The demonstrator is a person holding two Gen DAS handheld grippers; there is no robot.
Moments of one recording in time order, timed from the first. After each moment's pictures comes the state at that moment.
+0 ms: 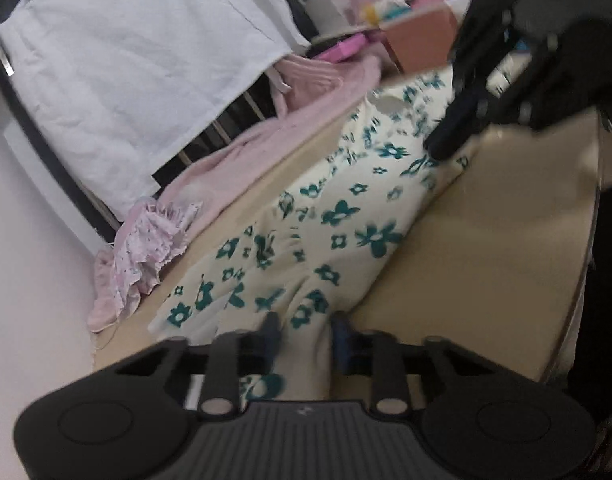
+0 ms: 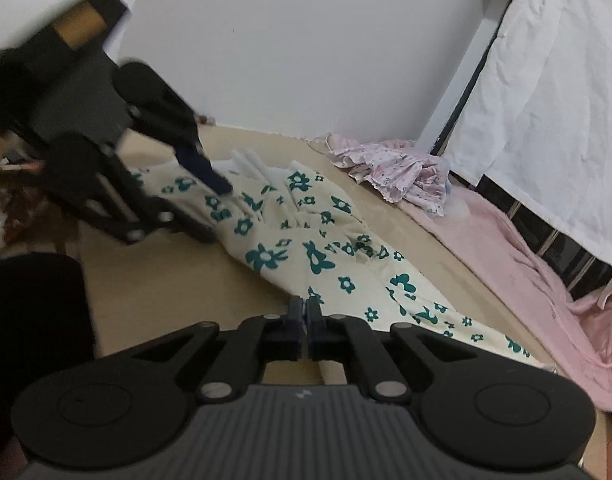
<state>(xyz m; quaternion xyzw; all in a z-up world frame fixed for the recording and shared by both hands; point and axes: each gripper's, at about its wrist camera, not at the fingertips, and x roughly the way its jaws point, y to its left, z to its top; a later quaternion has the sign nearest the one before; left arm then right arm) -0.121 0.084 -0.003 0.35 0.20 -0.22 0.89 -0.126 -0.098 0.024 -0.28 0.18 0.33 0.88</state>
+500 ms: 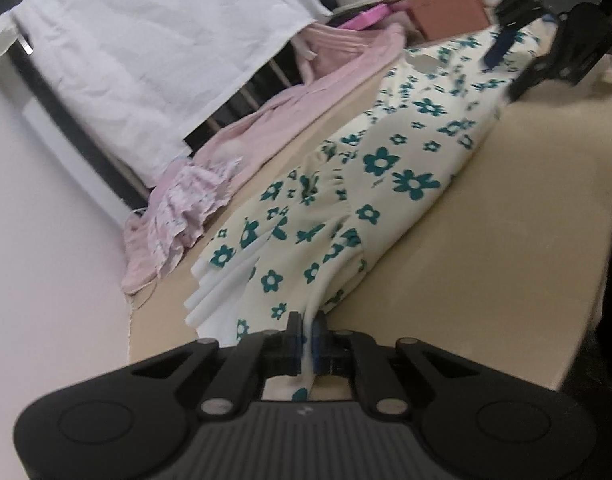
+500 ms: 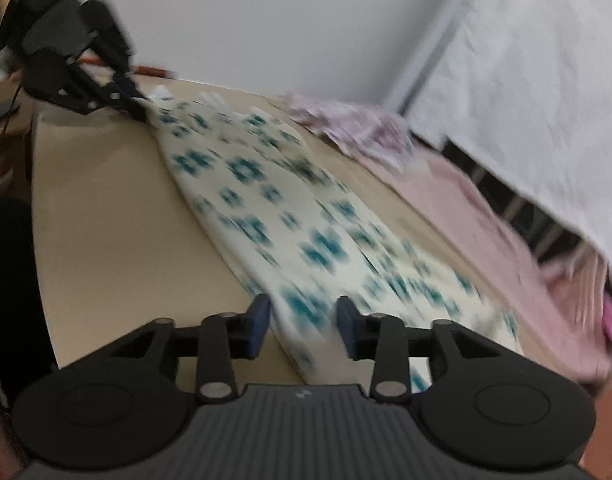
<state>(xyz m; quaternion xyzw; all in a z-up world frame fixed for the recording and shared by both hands) -0.099 0.155 -0.014 0.36 0.22 -0.16 0.89 -0.102 -0.155 0.002 -0.29 0.22 0.27 0.89</state>
